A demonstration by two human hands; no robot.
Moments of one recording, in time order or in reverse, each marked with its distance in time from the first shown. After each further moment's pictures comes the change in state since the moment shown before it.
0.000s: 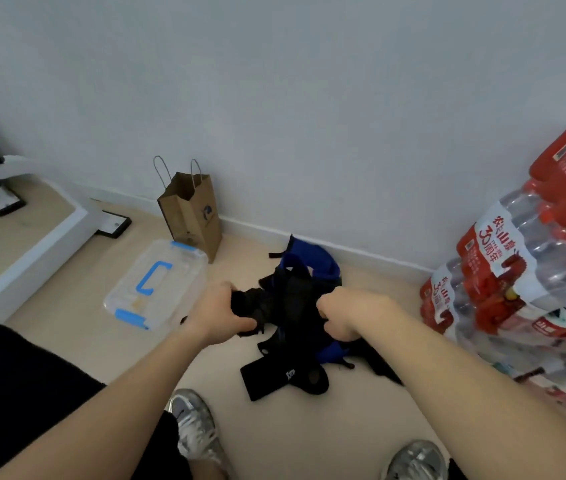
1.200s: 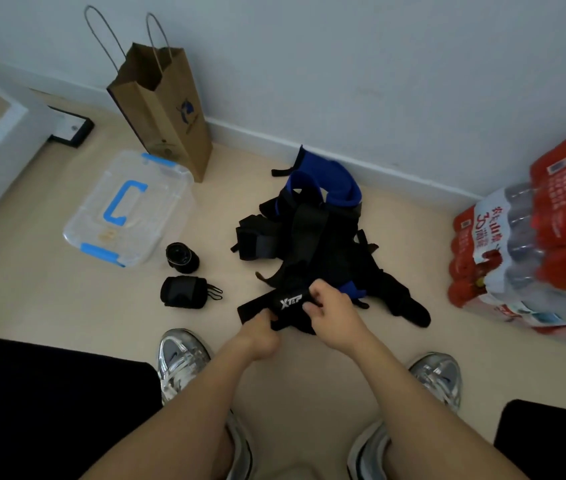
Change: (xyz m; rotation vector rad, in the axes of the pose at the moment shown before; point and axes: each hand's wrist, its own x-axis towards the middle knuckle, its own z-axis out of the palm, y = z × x) left_hand 0.021 -0.069 0.206 -0.232 -0.528 -0.387; right_hand 0.098 -0.031 0.183 1.009 0.187 0.109
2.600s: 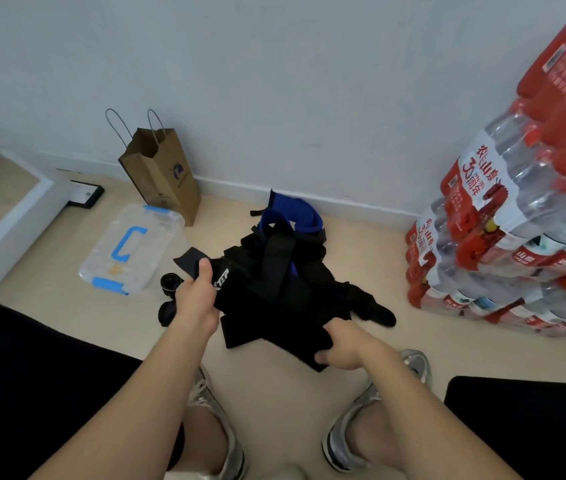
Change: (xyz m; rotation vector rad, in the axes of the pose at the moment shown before) left_hand -0.100 0.062 -0.069 -1.357 0.454 0.195; right_hand -0.079 0.037 -0.058 -0.271 -0.242 0.082
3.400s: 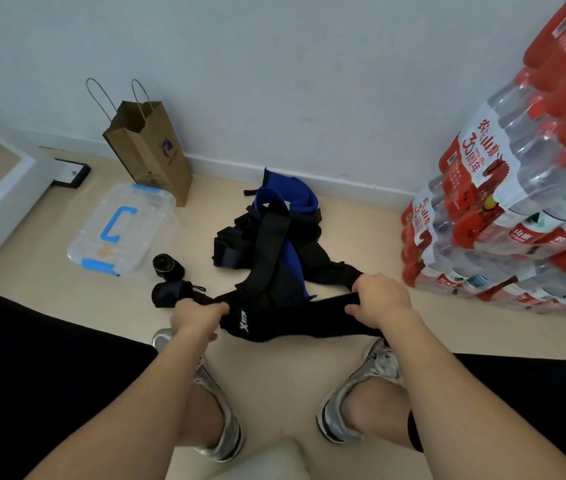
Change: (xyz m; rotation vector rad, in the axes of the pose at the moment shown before) left_hand 0.009 -0.056 -0.055 0.918 0.168 -0.025; right_hand -0.010 0.026 -0.042 -0.481 0.358 0.209
